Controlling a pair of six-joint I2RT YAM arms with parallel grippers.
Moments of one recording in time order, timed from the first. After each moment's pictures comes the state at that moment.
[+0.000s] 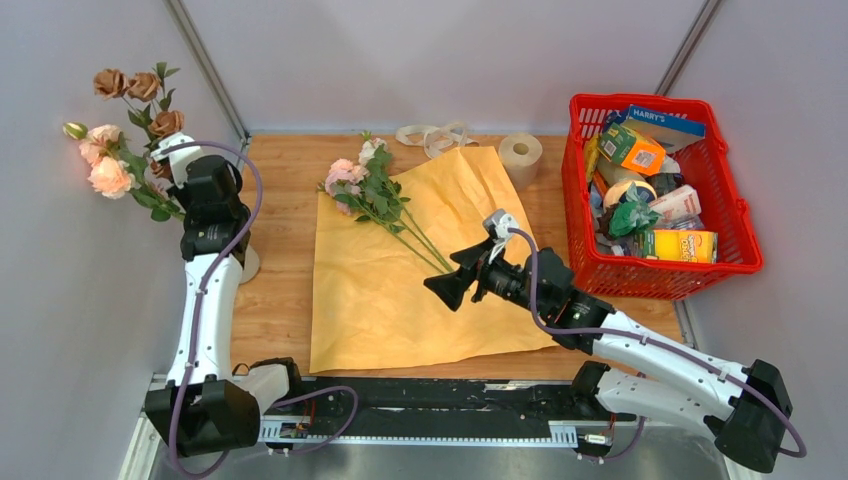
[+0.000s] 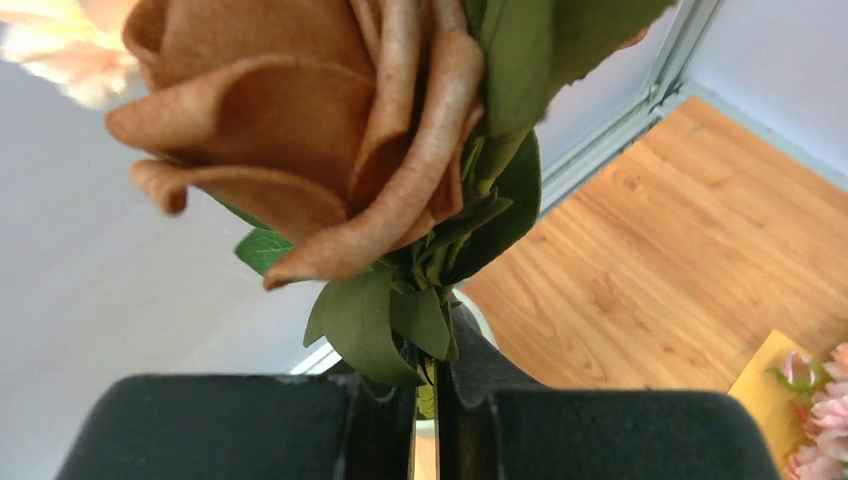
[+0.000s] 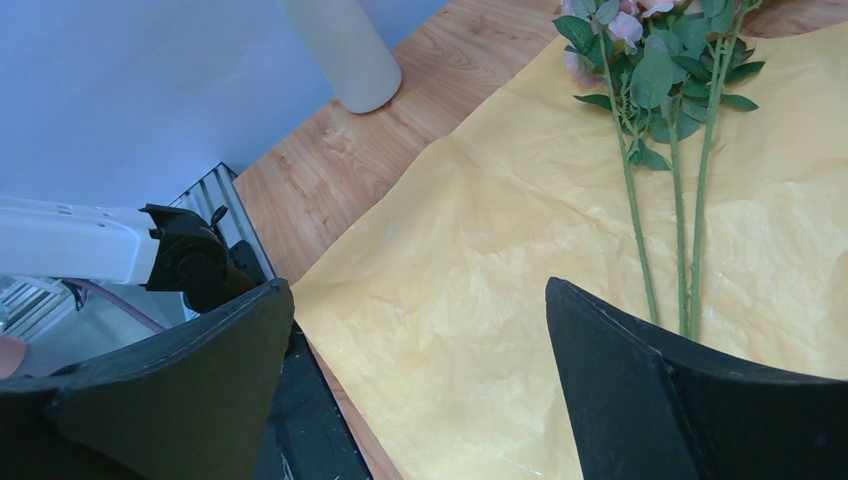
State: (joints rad) left arm 0.16 1.07 1.09 -0.28 -0.70 -0.11; right arm 0.93 0.90 0.62 0.21 -0.10 0.40
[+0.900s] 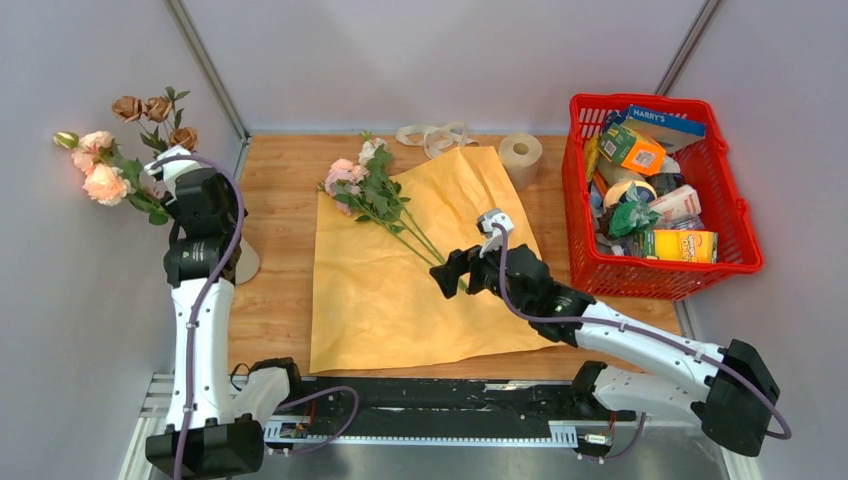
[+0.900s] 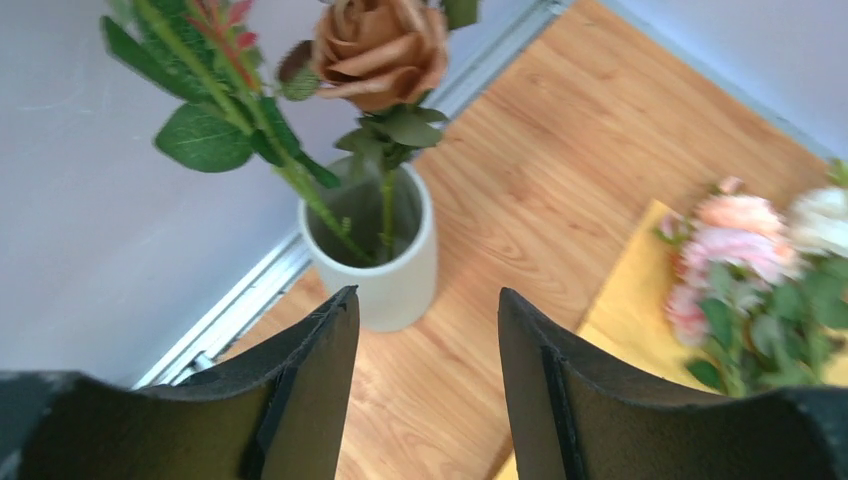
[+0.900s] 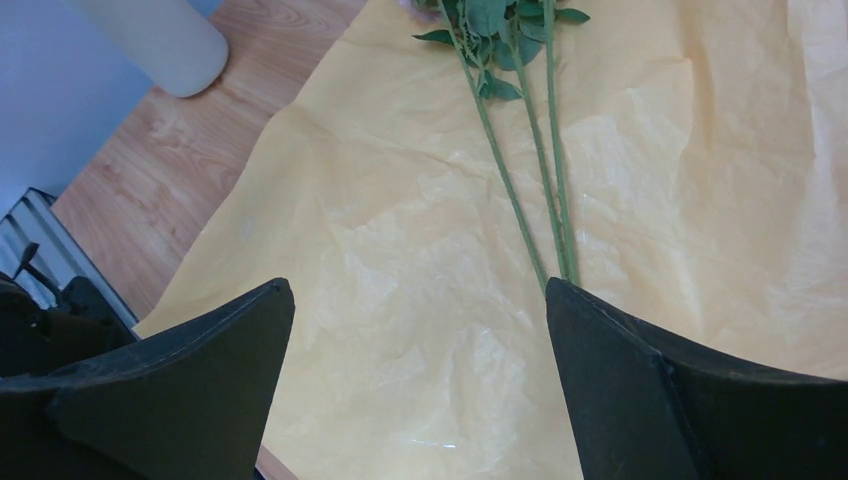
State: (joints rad) left arm 0.16 0.97 1.15 -0.63 -0.50 -0.30; right arm 0.93 1.01 0.63 0.13 0.16 0.40
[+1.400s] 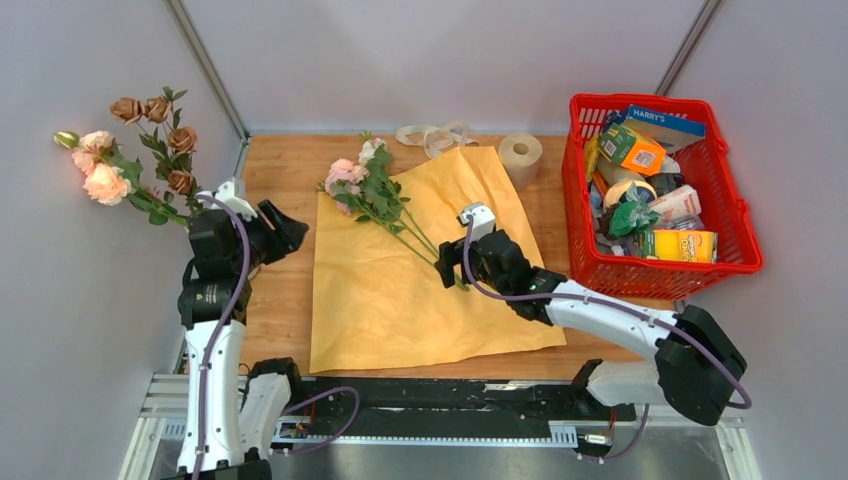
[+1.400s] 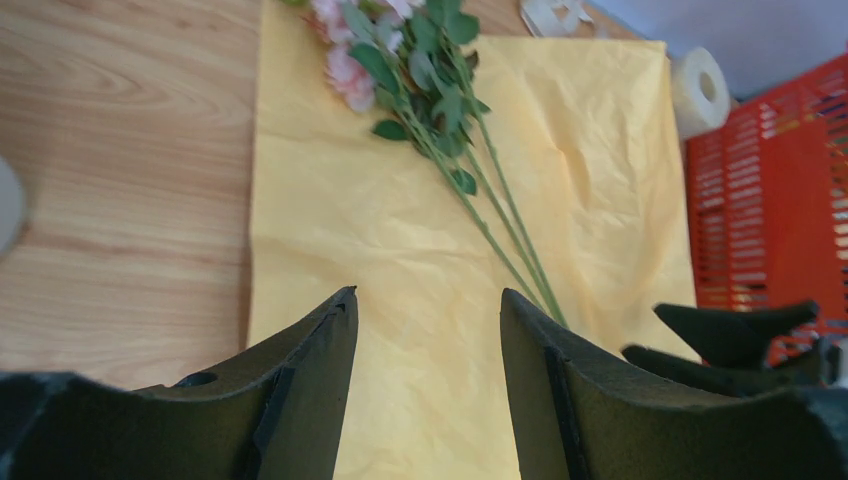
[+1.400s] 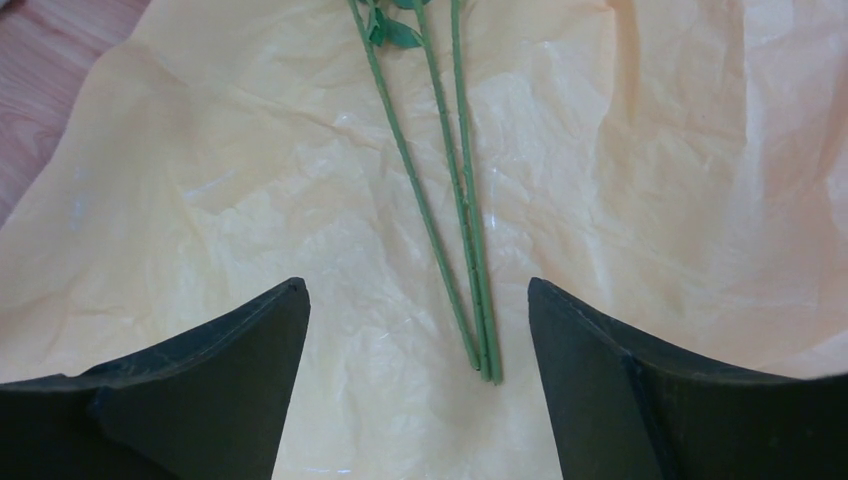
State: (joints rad) left arm 0.16 0.76 0.94 -0.63 0.30 -0.43; right arm 0.85 1.24 0.69 0.12 0.19 0.28
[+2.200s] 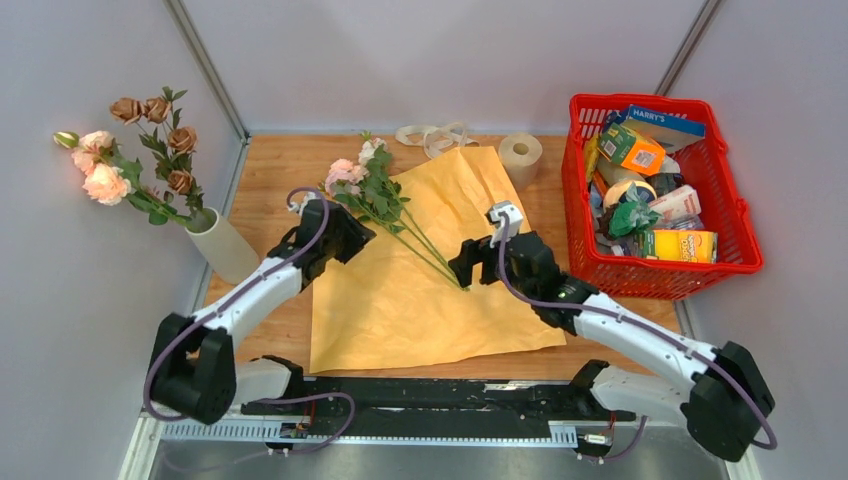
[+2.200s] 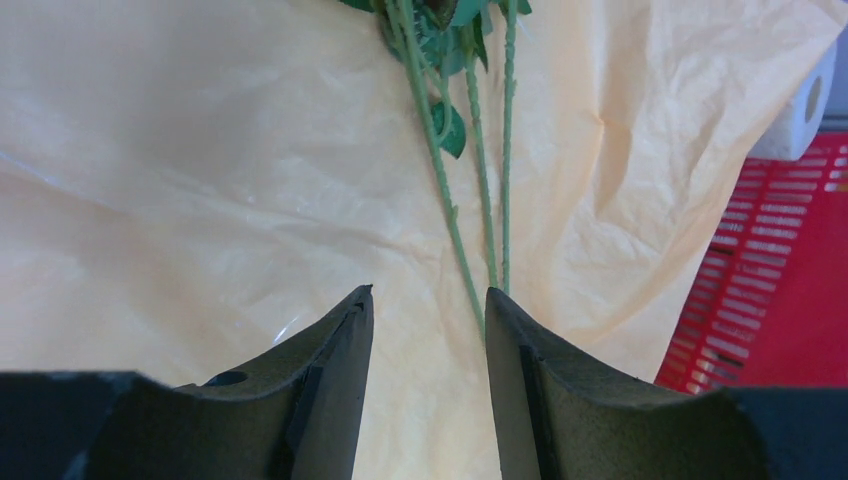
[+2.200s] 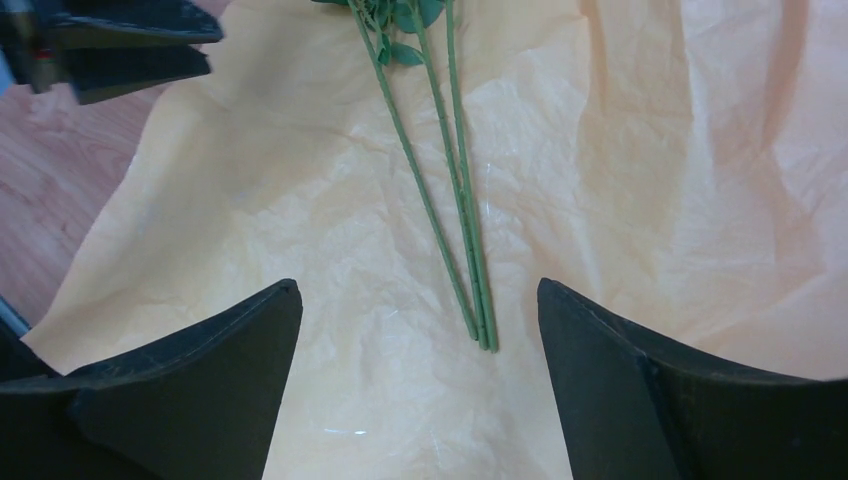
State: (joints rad) left arm -0.32 1.17 0.67 -0.15 0.02 -0.99; right arm 0.76 1.12 0.65 0.06 0.09 0.32
